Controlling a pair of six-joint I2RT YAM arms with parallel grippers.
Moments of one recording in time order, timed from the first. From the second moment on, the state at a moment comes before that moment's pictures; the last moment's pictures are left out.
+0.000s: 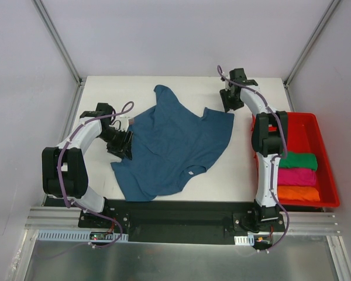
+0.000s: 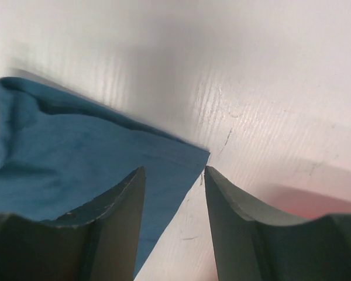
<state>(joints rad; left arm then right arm) -0.03 1.55 1.09 -1.00 0.50 0.22 0.17 2.27 1.99 -0.78 0.02 -0.14</state>
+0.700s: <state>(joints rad) -0.03 1.55 1.09 -1.04 0.49 0.25 0.17 2.38 2.03 -0.78 0.09 -0.18</state>
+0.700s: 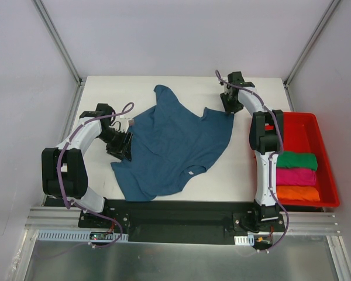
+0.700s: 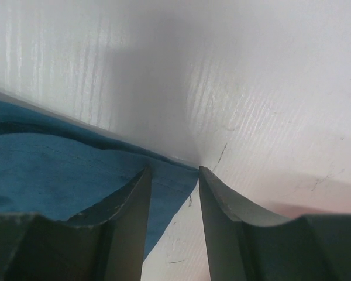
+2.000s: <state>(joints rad) -0.04 2.01 1.42 -0.97 0.43 0.13 0.23 2.15 2.13 -0.75 0.10 -0.28</state>
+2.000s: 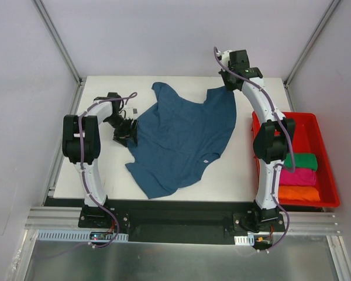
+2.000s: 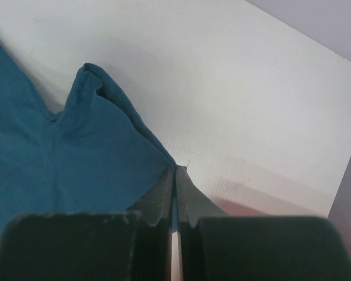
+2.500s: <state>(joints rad) -0.05 2.03 1.44 -0.93 0.59 0.14 0.26 2.14 2.13 -0.76 0.14 -0.30</state>
